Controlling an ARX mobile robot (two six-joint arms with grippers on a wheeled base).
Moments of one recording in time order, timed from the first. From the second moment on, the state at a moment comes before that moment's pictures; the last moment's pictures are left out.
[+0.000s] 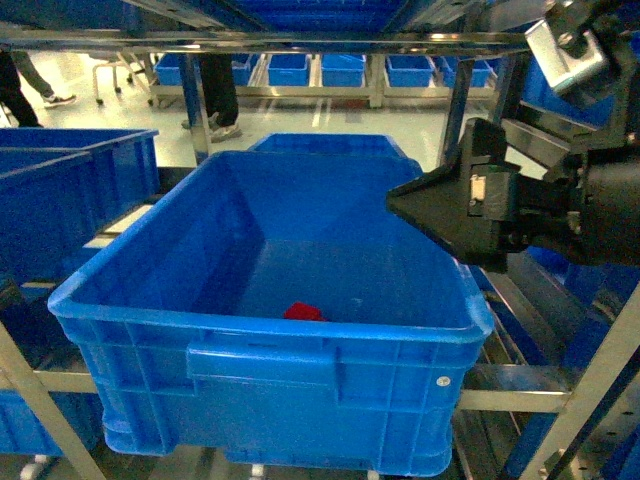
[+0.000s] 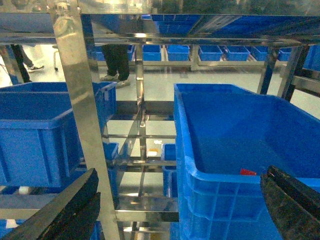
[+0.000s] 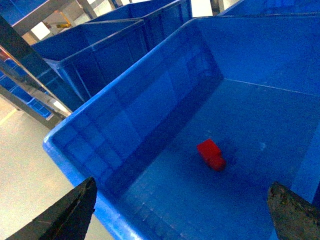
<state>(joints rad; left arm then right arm) 0.00 0.01 0.01 0.00 0.00 0.00 0.26 1.64 0.73 0.51 -0.49 0.22</state>
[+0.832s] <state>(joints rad) 0.00 0.01 0.01 0.00 0.00 0.00 0.18 1.10 0.36 0.75 0.16 0.04</state>
